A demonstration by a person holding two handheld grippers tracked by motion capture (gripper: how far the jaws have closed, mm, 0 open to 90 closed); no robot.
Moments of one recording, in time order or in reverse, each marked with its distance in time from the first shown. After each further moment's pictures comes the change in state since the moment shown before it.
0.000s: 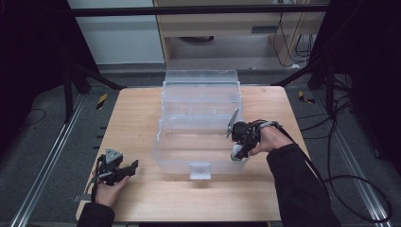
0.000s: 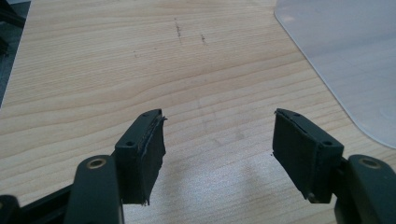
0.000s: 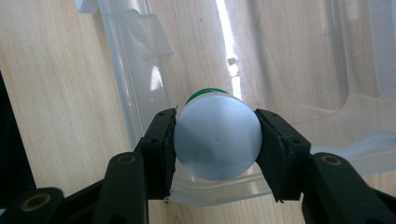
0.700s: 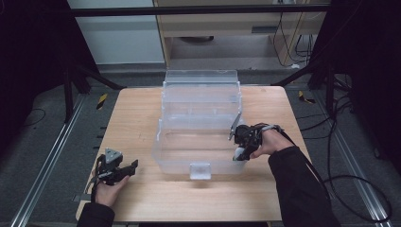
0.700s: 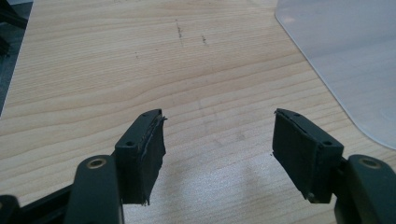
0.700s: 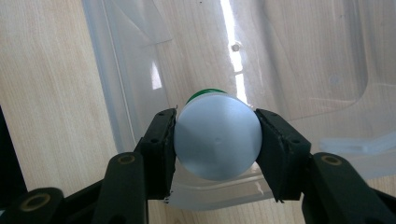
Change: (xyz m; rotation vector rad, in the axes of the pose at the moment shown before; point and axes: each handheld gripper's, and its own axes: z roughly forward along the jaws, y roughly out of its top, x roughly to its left) left arm 0.000 0.000 0.000 -0.001 0.003 -0.001; right arm -0.004 -0.012 0.015 -0.003 0.019 0.015
